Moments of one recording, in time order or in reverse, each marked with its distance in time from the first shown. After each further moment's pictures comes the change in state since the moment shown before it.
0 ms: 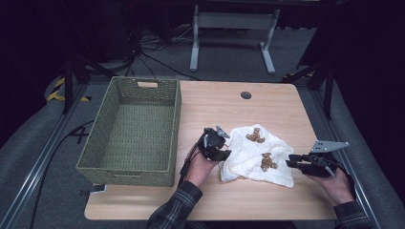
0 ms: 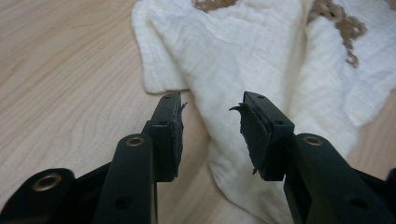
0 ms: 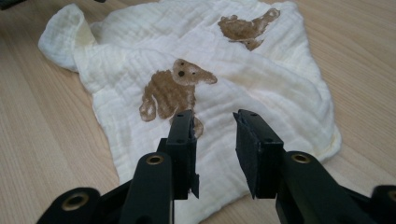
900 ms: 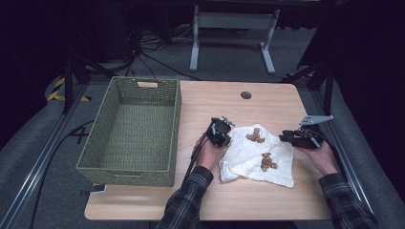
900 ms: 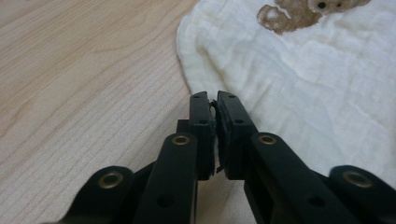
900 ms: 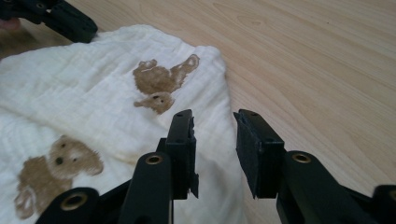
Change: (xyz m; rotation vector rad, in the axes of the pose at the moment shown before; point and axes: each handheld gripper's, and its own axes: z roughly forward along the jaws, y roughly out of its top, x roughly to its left) left arm 0.028 0.027 0.055 0.062 0.053 -0.023; right arm -0.064 0.048 0.046 0.014 -0.084 0.019
